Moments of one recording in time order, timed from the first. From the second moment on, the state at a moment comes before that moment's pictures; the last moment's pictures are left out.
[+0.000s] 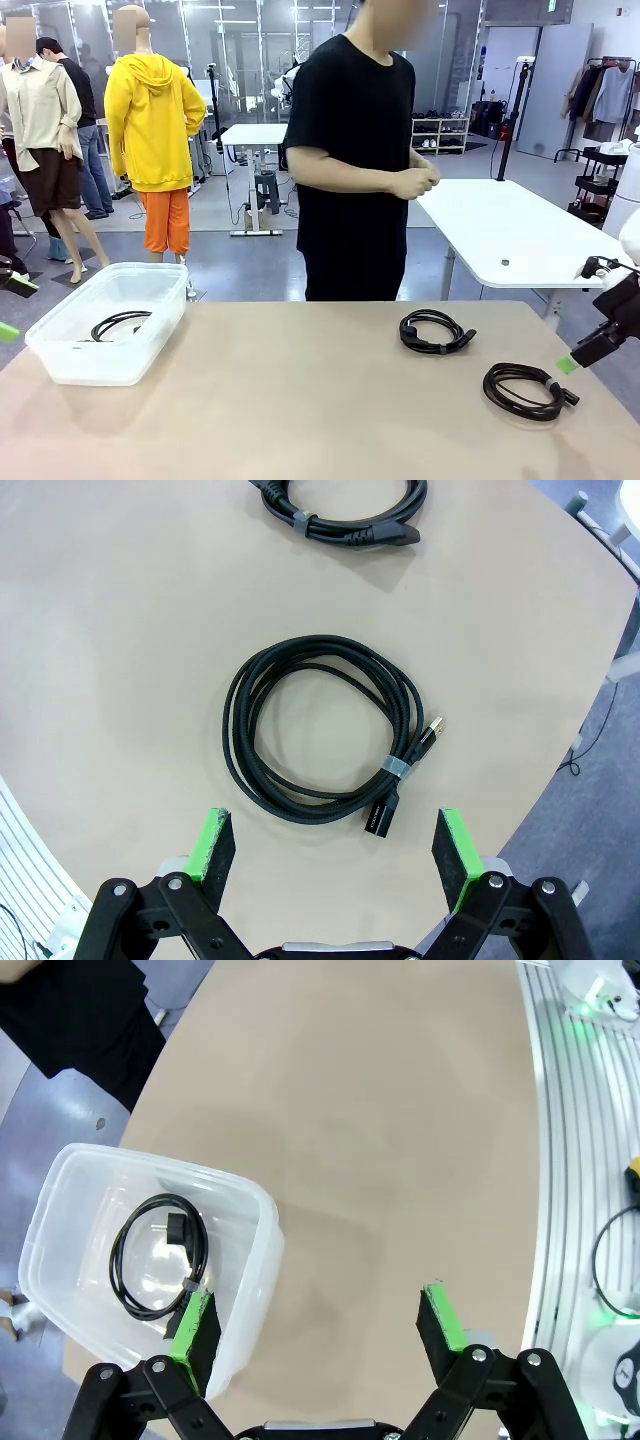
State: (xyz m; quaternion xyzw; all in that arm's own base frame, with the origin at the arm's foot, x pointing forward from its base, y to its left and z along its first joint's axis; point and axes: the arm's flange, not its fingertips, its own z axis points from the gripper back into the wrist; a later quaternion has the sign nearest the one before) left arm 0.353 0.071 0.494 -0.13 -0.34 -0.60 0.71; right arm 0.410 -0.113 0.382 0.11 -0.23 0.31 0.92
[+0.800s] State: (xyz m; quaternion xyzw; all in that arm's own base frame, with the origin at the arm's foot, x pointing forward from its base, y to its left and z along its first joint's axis) left arm 0.353 0.072 0.494 -0.13 -0.34 -0.60 0.71; right arm 0.413 -0.109 0.392 0.11 -0.23 0.31 0.92
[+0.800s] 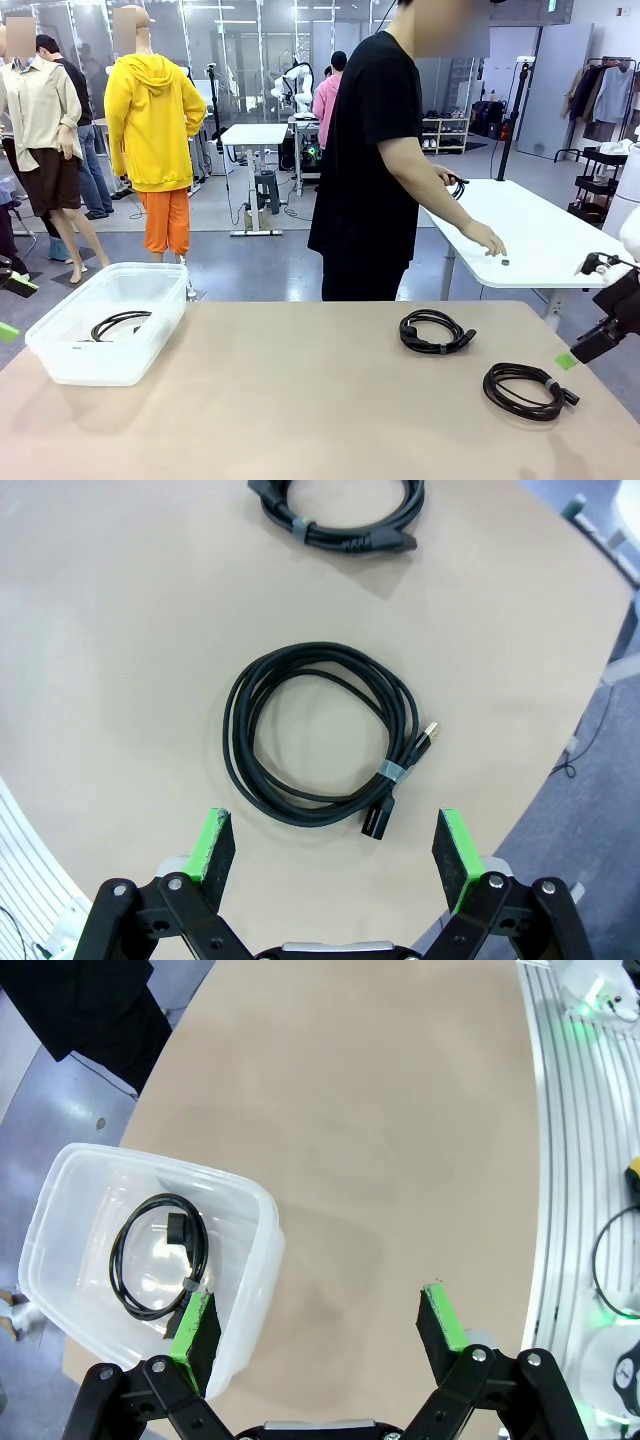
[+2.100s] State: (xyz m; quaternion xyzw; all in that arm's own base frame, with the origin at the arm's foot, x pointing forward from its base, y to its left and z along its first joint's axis) left arm 0.353 0.072 0.494 -0.13 -0.34 -0.60 0.71; right arm 0.588 0.071 0.395 -0.02 -0.10 0.48 0.87
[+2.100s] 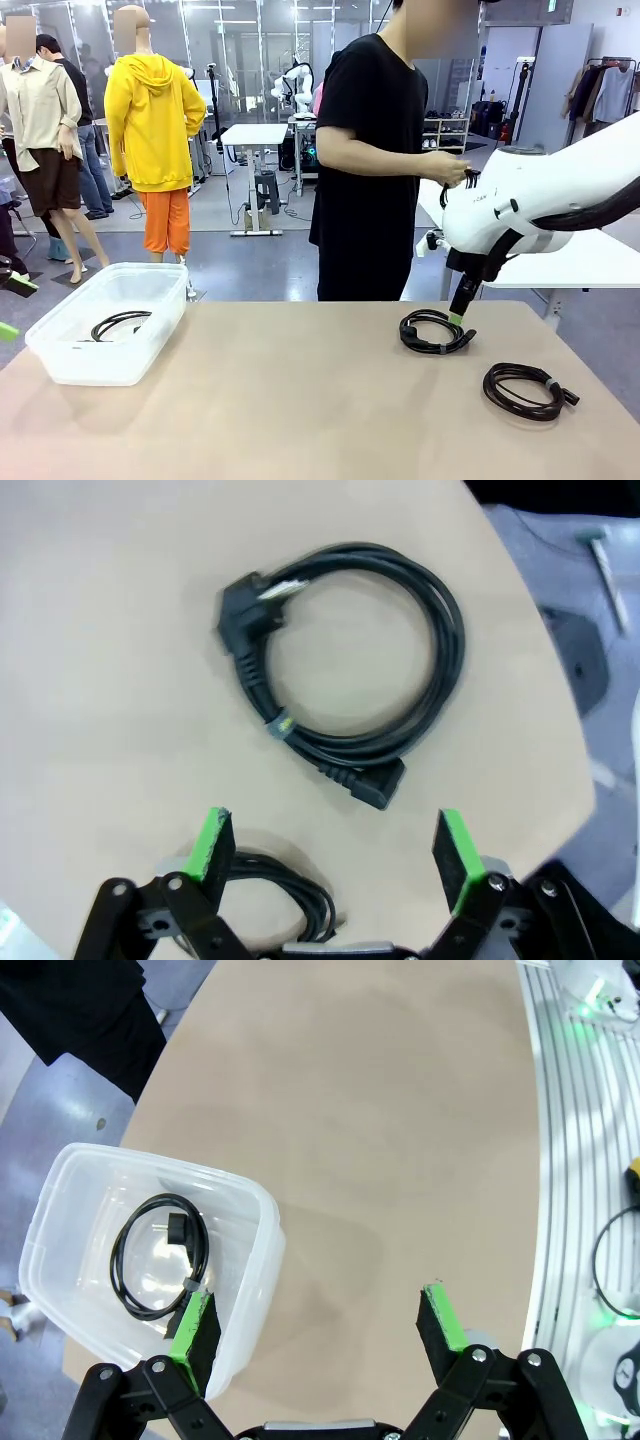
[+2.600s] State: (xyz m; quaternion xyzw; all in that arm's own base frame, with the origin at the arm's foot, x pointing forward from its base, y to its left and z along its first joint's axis) left arm 0.353 0.072 0.494 -0.13 -0.34 -0.60 0.71; right arm 0.581 0.092 0.389 0.00 -0.06 0.66 0.75
